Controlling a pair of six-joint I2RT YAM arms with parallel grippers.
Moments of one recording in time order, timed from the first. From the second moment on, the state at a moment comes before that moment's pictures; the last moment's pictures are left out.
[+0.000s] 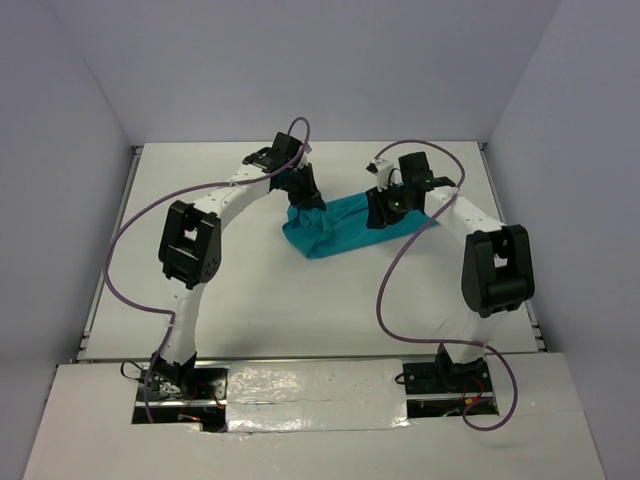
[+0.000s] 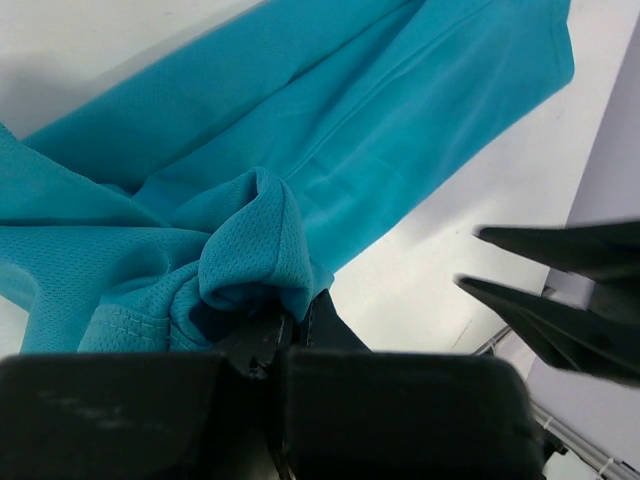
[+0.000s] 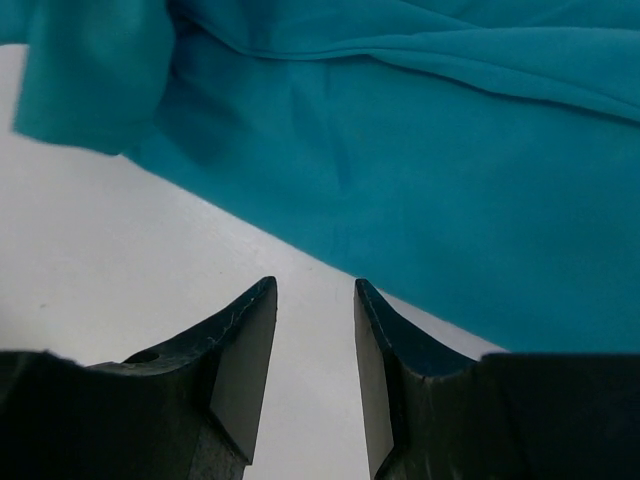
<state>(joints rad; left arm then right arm) -0.43 2.19 1.89 -0.62 0.41 -0.66 0.20 1.71 1.26 -0.51 -0.48 -0.26</state>
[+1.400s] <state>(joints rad) -0.53 2.35 2.04 -0.54 0.45 -0.78 0.26 1.98 1.37 -0.51 -0.38 -0.06</state>
